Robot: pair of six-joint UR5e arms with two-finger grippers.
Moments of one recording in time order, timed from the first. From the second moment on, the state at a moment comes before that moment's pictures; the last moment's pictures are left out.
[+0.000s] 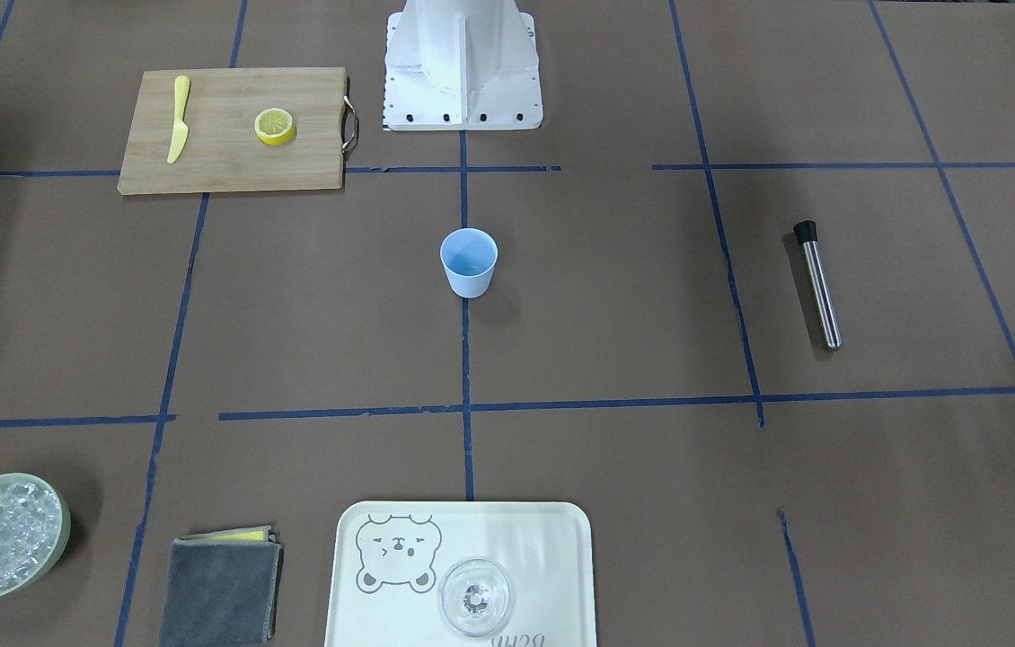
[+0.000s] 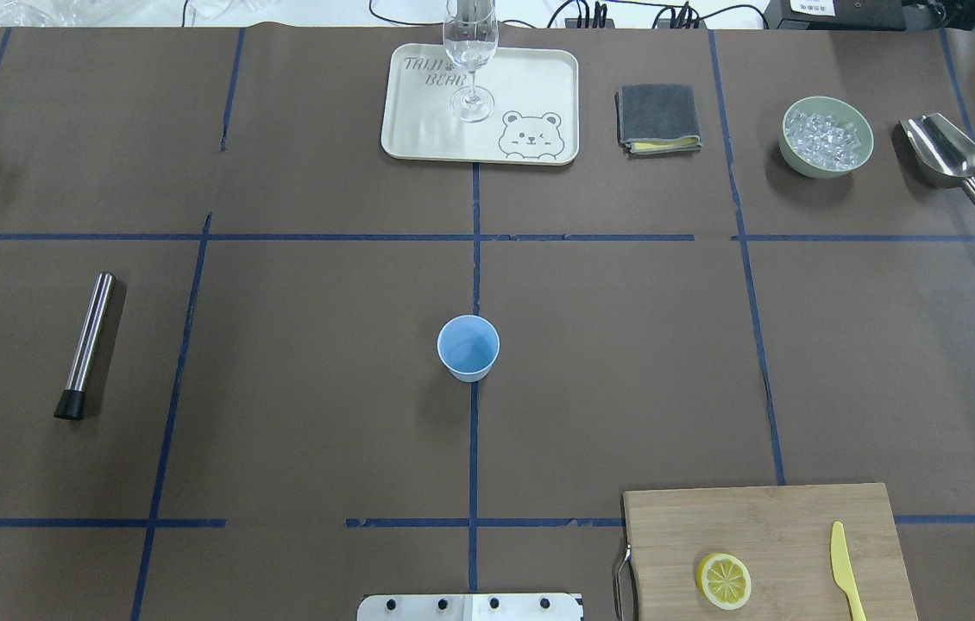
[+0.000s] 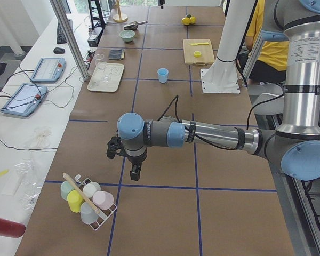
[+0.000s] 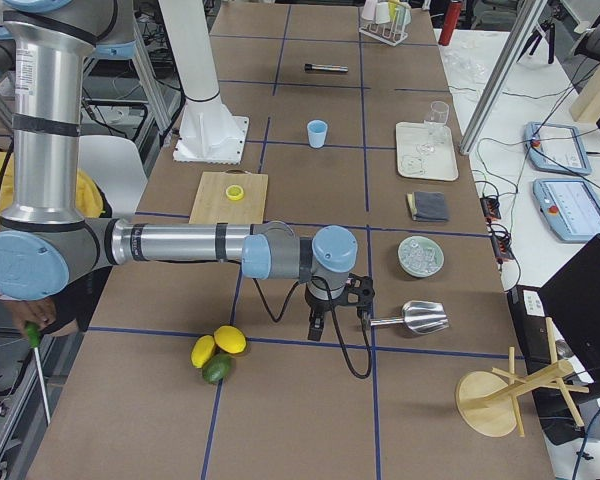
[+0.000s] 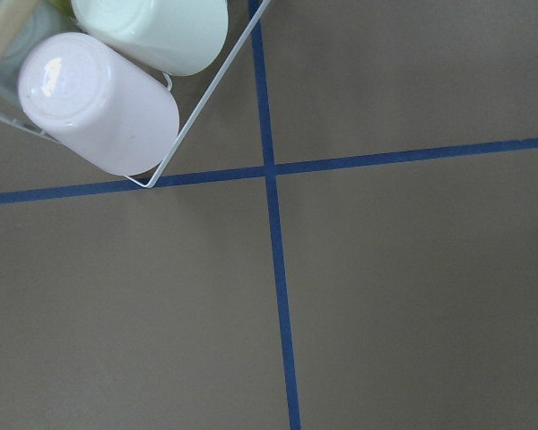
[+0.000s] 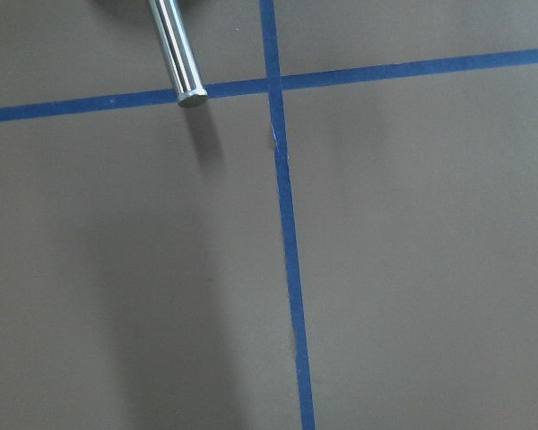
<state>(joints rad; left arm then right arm) -1.56 -1.54 -1.74 -1.47 -2.39 0.09 1.49 -1.69 1.73 -1.60 2.34 0.17</state>
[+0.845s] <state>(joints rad) -1.56 -1.53 -1.74 -1.47 -2.40 0.09 1.48 -1.75 1.72 -1.41 2.35 0.18</state>
